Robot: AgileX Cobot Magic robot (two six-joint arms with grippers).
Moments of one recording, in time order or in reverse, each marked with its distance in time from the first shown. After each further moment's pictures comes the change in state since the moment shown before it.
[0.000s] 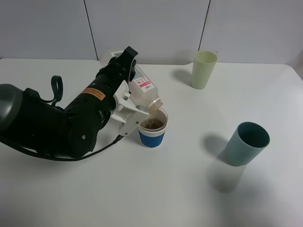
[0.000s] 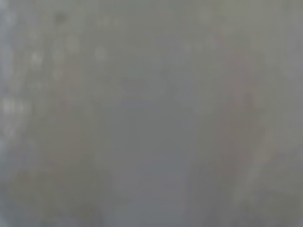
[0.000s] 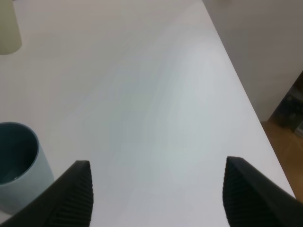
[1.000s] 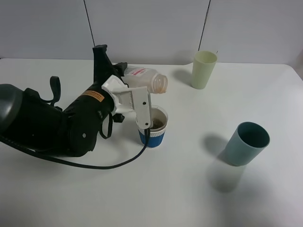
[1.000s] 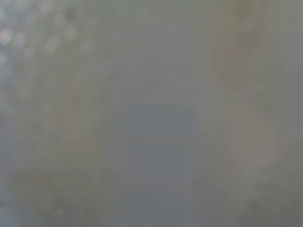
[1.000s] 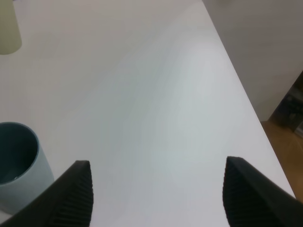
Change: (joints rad) left arm 0.000 0.000 0.000 -0.072 0.061 -0.742; right arm 0.000 0.000 0.000 0.000 0.000 0.000
